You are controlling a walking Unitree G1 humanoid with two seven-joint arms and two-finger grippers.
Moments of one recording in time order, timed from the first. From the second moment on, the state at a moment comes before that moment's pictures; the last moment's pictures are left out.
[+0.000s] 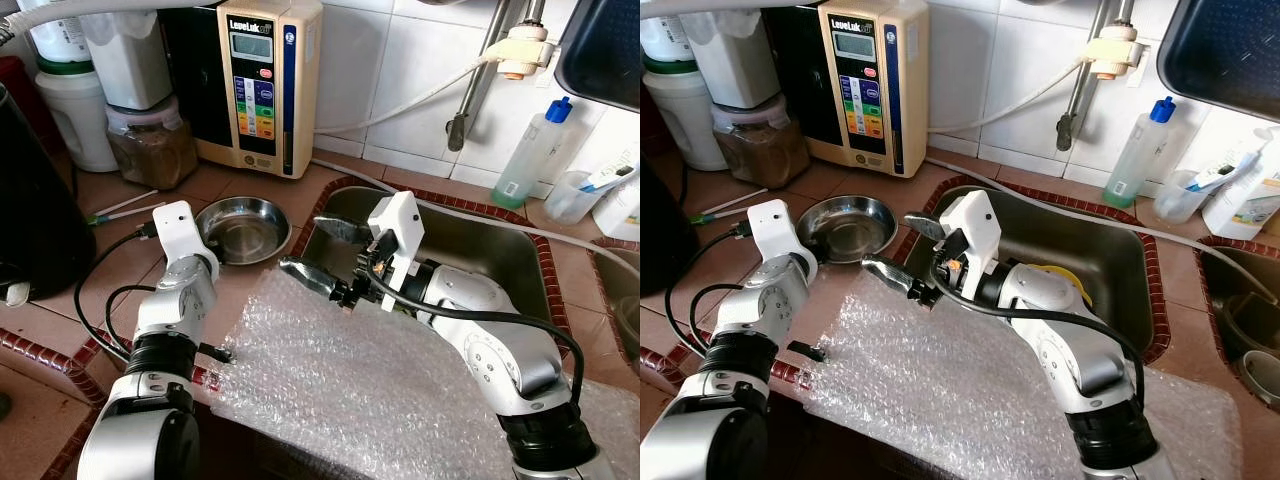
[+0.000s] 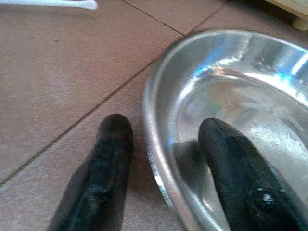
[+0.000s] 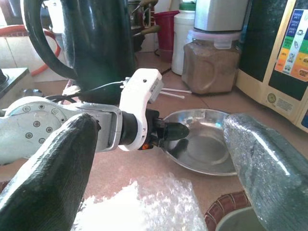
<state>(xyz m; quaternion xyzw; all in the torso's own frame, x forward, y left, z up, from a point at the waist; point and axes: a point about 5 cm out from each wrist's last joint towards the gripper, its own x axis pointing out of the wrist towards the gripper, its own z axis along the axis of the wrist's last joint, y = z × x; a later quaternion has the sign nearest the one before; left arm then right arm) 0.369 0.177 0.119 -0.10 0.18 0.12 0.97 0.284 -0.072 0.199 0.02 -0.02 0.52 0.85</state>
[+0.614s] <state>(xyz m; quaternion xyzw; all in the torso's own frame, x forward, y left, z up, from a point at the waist) 0.367 0.179 0.120 -0.10 0.14 0.12 0.98 0.288 -0.081 0.186 -0.04 0.02 0.50 0.86</state>
